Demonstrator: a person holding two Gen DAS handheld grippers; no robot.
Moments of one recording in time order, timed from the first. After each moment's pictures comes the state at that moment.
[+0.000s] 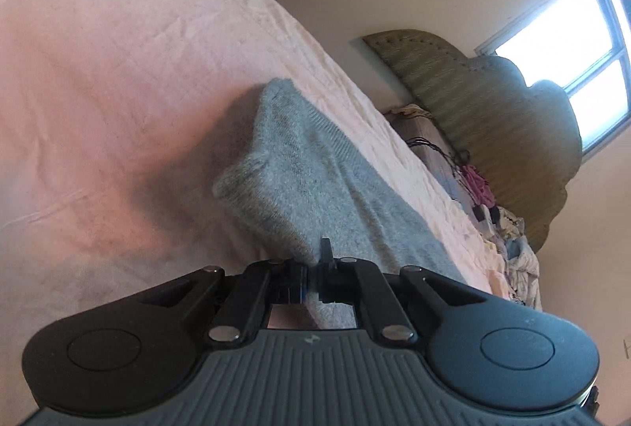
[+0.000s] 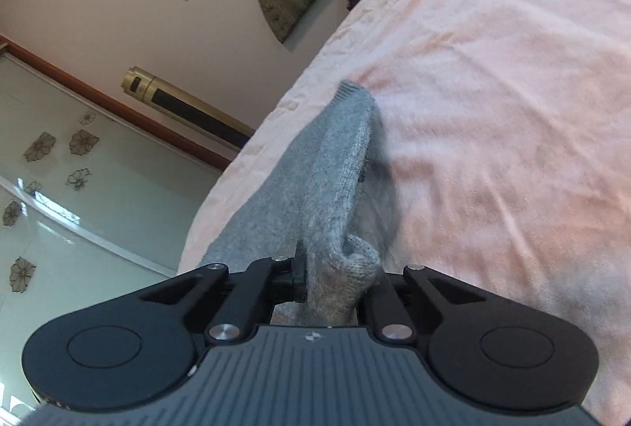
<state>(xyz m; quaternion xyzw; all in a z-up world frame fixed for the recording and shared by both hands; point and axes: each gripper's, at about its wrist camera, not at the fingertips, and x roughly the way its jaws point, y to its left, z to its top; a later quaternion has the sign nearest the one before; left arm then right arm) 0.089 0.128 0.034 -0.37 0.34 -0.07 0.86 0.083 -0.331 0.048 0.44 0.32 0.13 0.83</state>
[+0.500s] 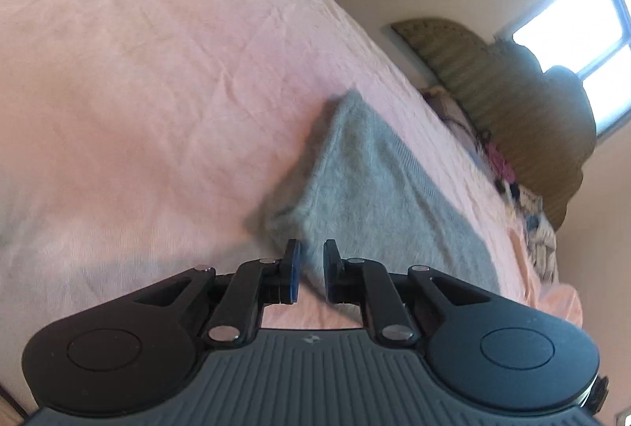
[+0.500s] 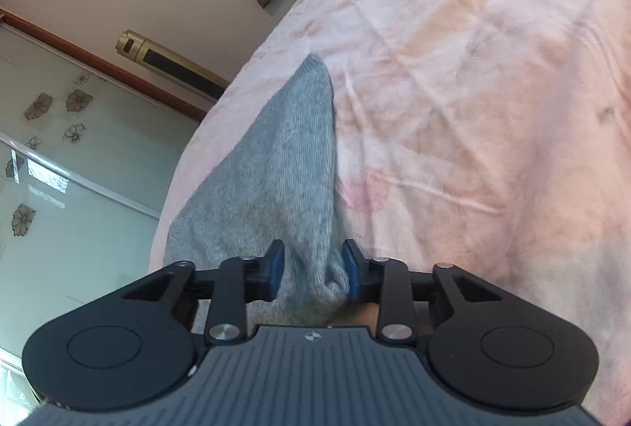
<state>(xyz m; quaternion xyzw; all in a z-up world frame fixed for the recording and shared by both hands) -0.023 0.183 0.020 -0.36 0.36 -0.04 0.86 -0.043 -0.380 0.045 0.42 0.36 0.10 0.82</state>
